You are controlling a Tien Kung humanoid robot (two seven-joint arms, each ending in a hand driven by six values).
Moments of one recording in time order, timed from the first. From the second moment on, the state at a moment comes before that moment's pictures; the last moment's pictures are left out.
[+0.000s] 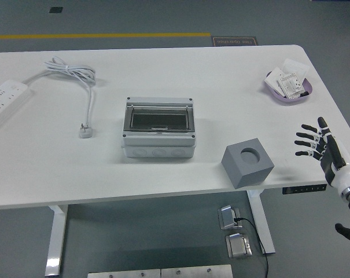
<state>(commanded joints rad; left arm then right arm) -0.19 0.25 -0.38 -0.18 0.57 -0.01 0.17 -0.15 -0.47 1.35 1.47 -0.84 -0.14 0.09</state>
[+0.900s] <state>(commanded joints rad) -0.20 0.25 -0.39 -0.18 0.58 -0.01 0.17 -0.27 -0.45 1.31 1.53 -0.52 -0.06 0.22</state>
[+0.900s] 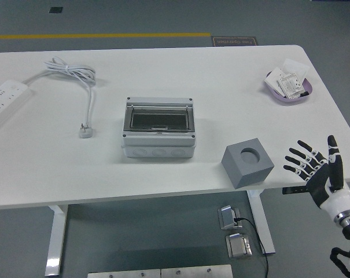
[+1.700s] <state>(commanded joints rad) -0.20 0.25 -0.40 -0.18 0.60 -0.02 0.18 -0.19 -0.44 1.13 1.49 -0.36 -0.04 0.34</state>
